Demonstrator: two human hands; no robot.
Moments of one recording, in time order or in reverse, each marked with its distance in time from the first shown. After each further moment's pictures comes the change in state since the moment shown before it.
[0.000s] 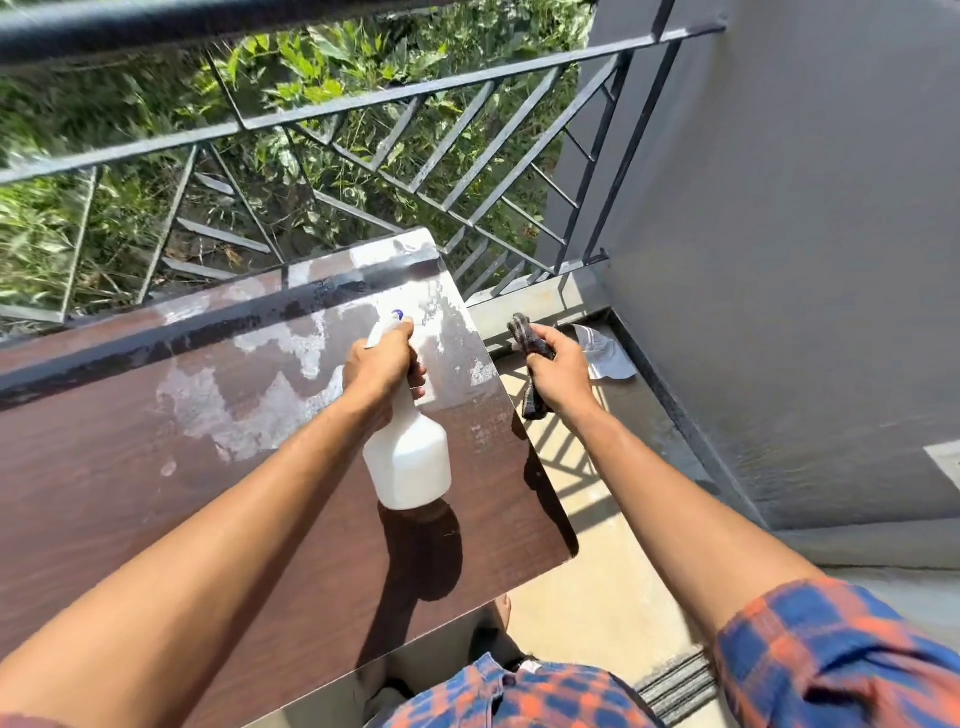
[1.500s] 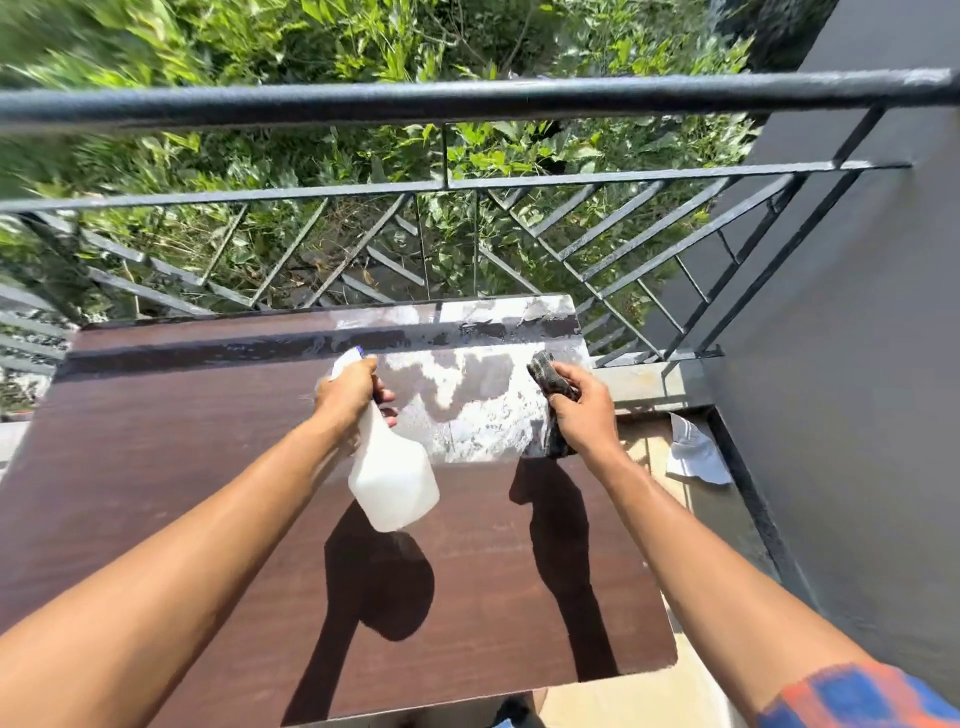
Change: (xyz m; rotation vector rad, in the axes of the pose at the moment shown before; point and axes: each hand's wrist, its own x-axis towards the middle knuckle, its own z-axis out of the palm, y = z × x) left_hand 0.030 0.015 -0.190 -0.261 0.206 -0.100; right_hand -0.013 -0.086 0.109 -0.070 -0.143 -0.210
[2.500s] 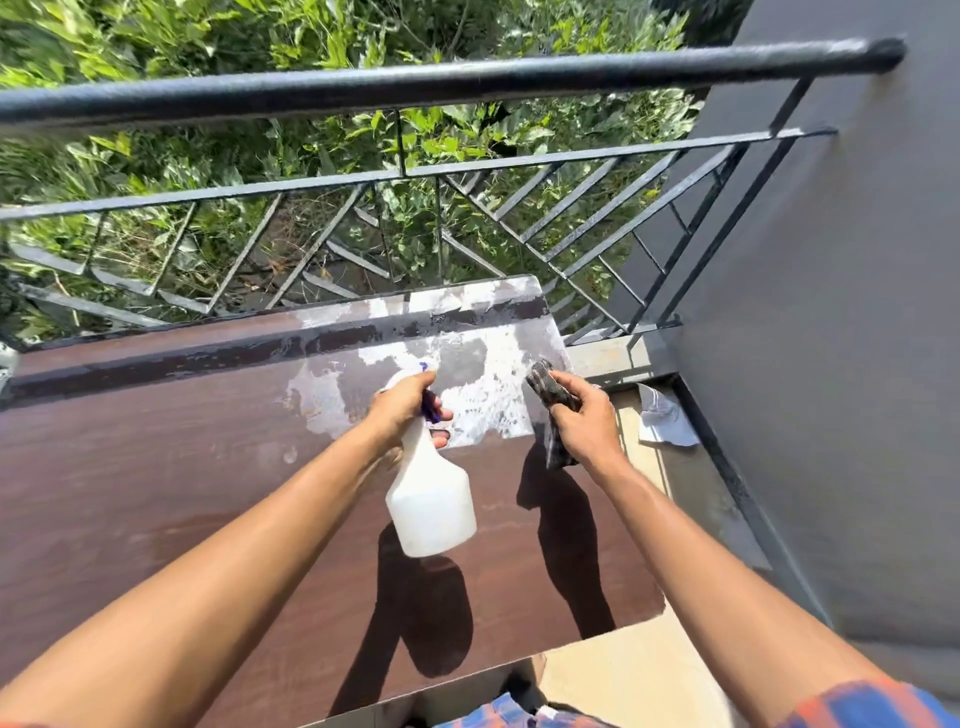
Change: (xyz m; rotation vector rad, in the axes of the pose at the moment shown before) left_hand -0.027 -0.031 0.042 0.169 -0.331 -0.071; right_hand -0.046 0.016 -0.014 -0.015 0.067 0.090
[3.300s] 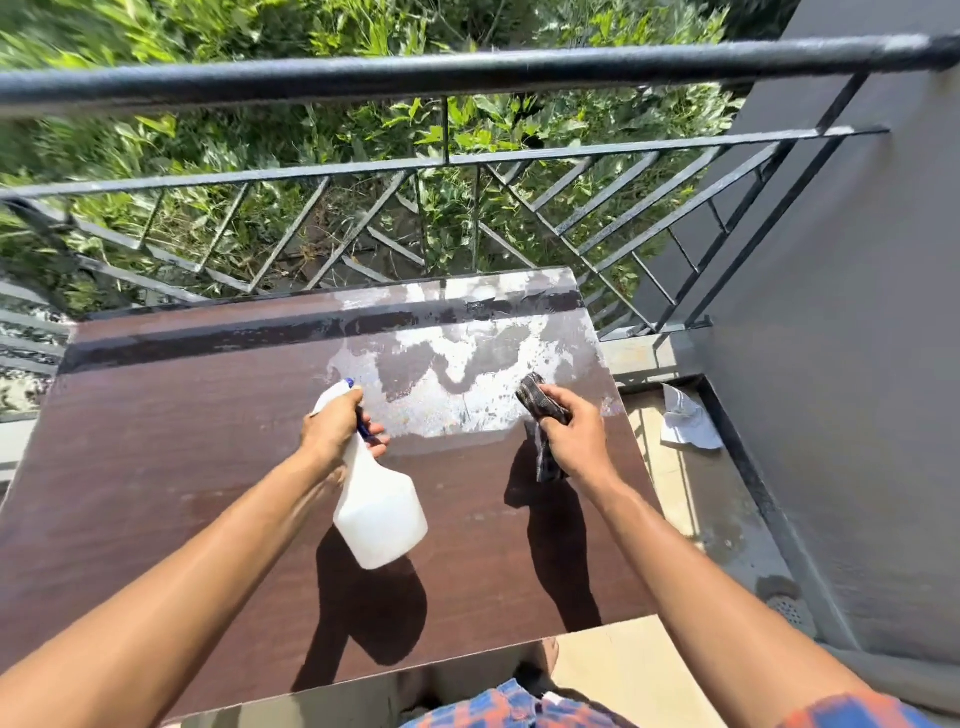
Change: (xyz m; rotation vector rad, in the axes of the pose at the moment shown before) left_hand -0.026 -0.029 -0.107 -0.143 0.278 -0.059; right_hand -0.032 0.004 0.050 0.061 -0.086 -0.028
